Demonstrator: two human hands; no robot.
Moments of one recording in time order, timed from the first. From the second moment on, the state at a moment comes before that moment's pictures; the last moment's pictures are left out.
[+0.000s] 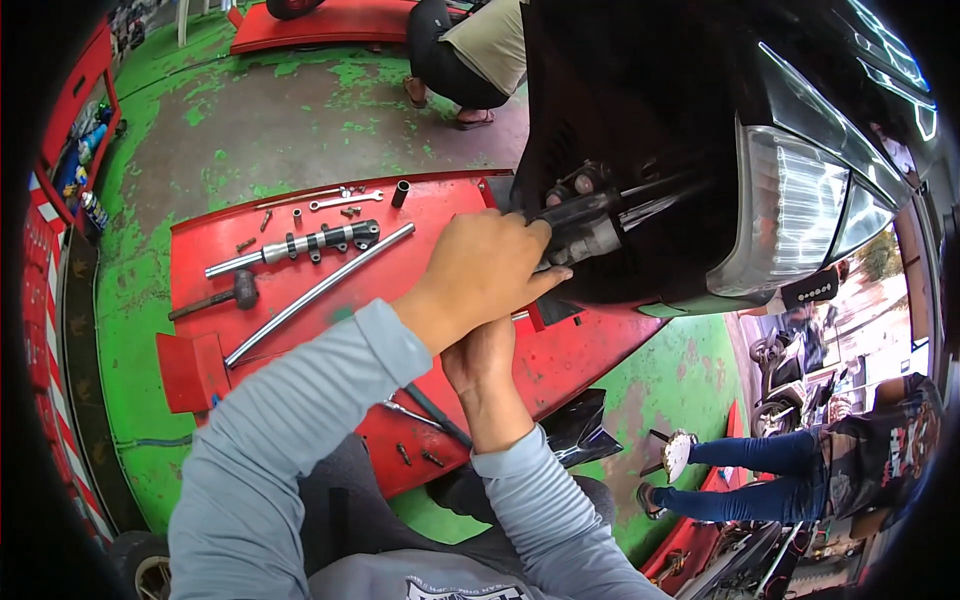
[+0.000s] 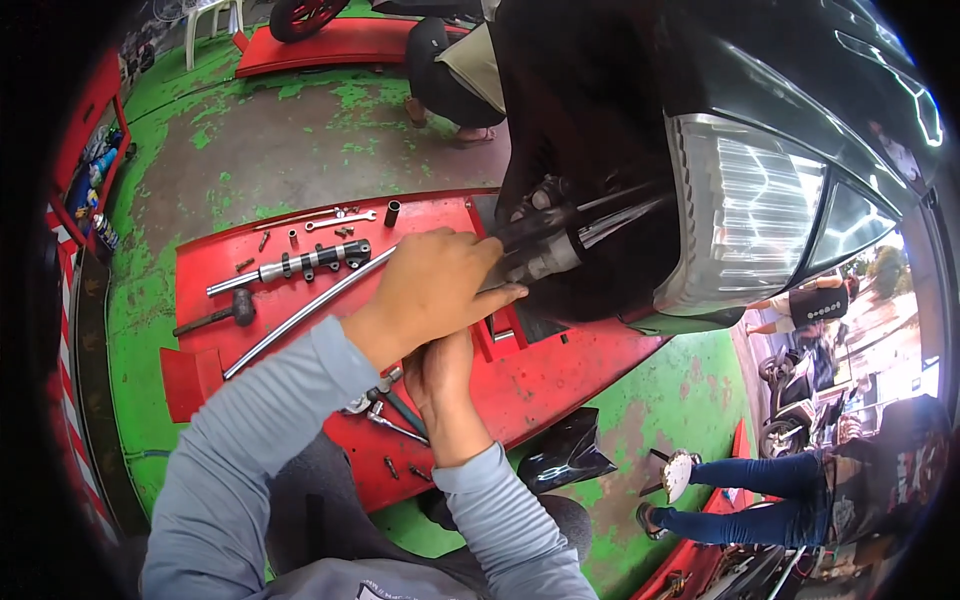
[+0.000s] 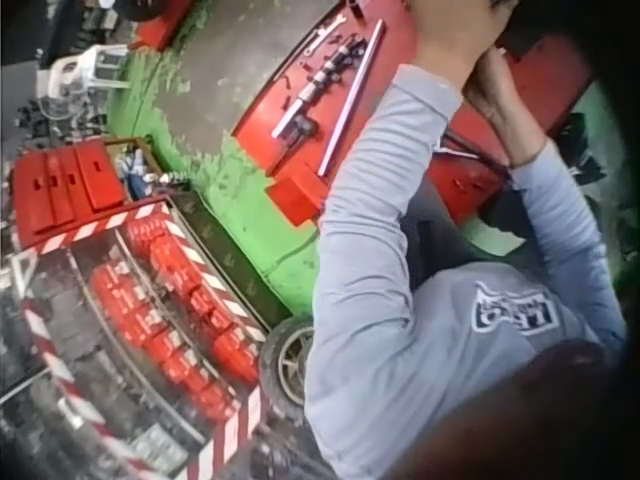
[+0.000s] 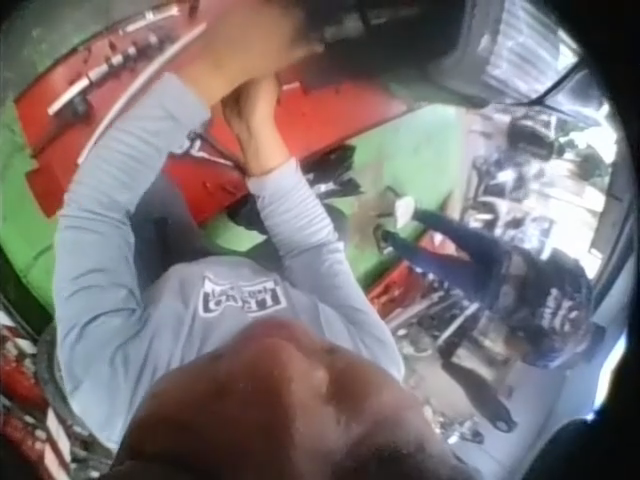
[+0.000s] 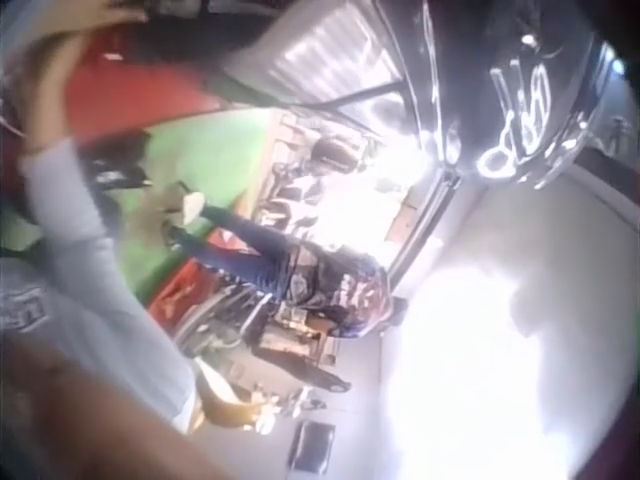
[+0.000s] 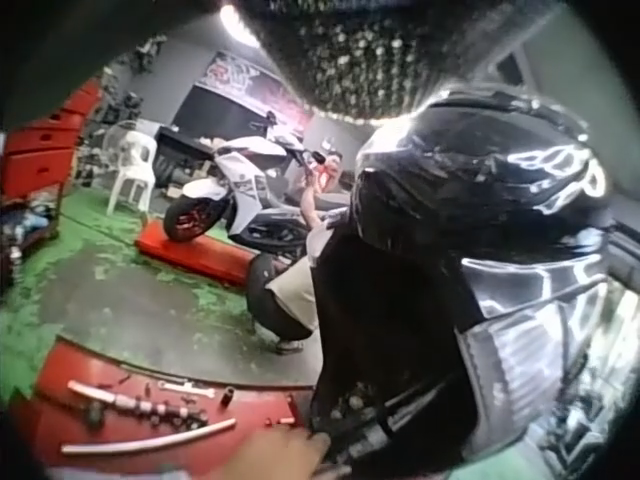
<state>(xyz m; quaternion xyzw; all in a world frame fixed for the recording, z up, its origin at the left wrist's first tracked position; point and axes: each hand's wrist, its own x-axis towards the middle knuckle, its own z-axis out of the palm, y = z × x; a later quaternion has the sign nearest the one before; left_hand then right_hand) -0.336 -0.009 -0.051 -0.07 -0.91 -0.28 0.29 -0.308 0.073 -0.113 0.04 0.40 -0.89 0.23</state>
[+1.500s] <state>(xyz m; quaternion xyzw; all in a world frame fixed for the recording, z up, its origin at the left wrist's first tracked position) -0.338 -0.028 -0.033 -0.21 -0.90 -0.26 0.27 -0.291 0.064 -0.082 0.06 0.39 -0.87 0.30</state>
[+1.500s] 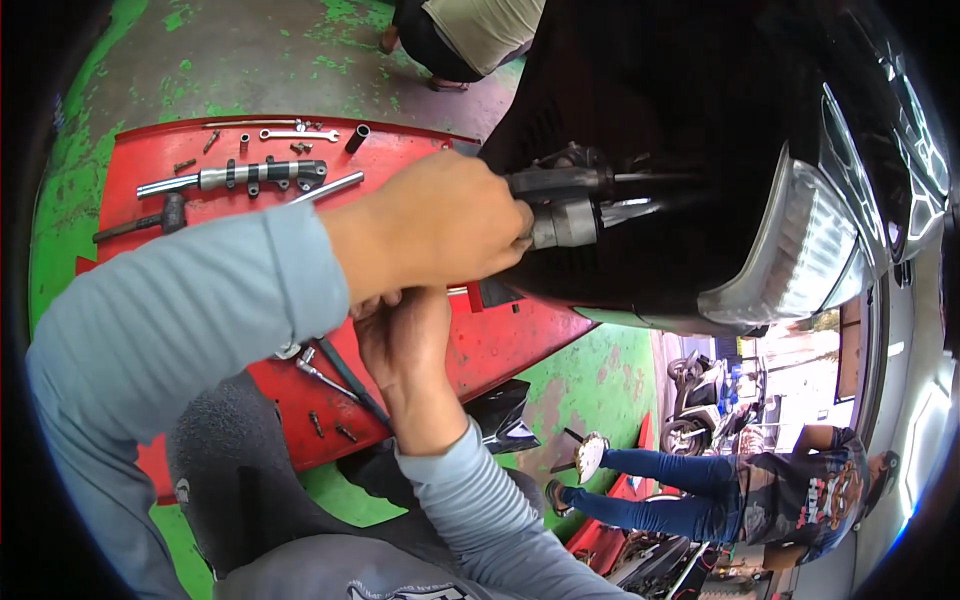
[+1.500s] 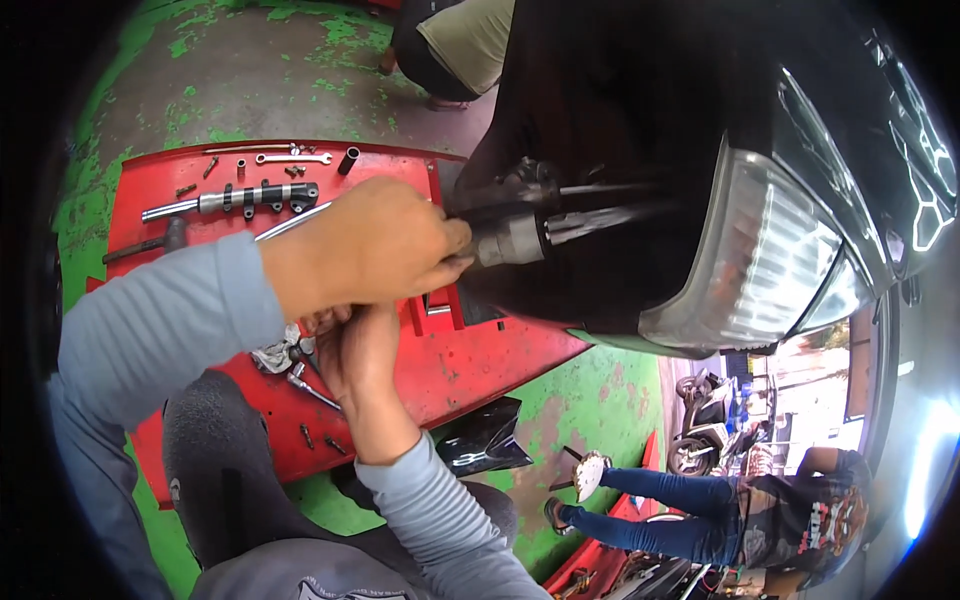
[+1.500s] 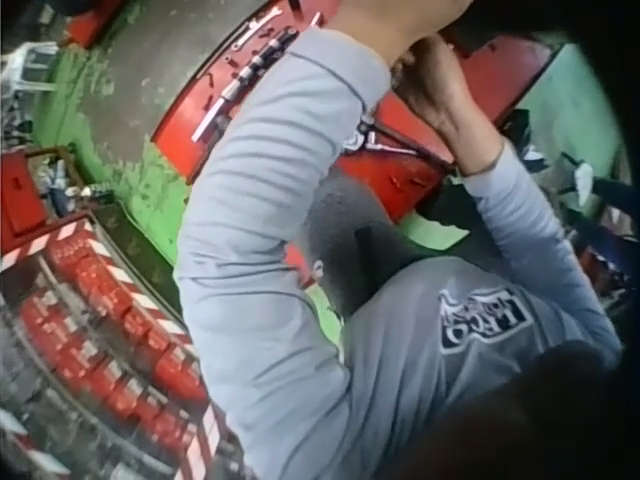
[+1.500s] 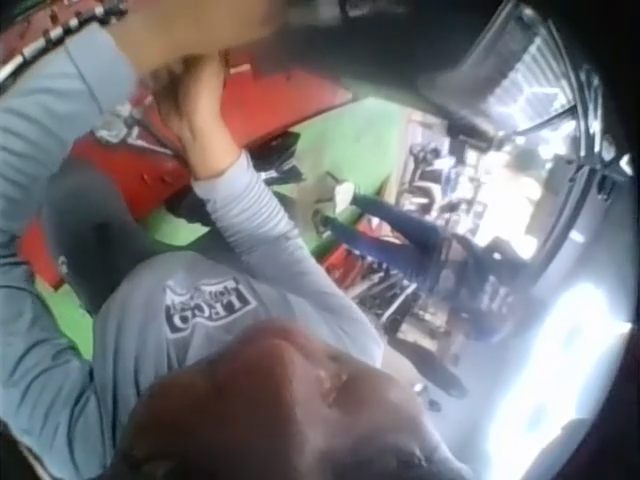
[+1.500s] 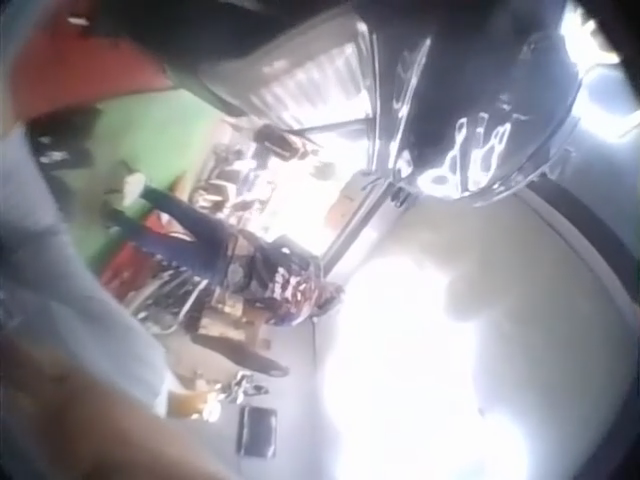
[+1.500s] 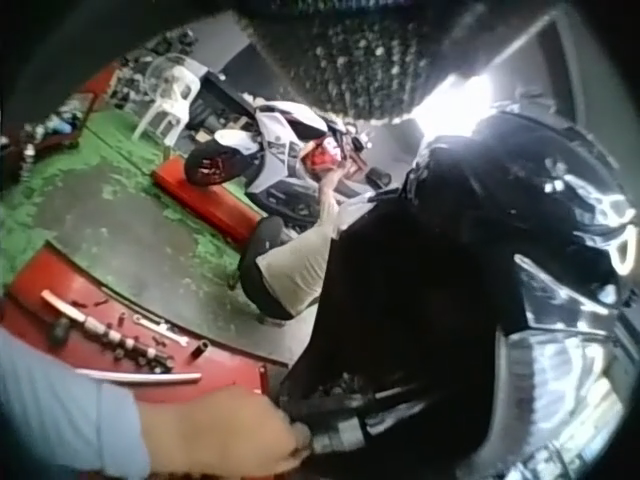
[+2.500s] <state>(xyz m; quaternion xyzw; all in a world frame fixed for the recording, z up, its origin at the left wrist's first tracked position) -0.334 -0.038 -0.023 -0.20 -0.91 -0.21 0.28 -0.296 0.059 -0.088 0.08 0.39 -0.86 0.31</state>
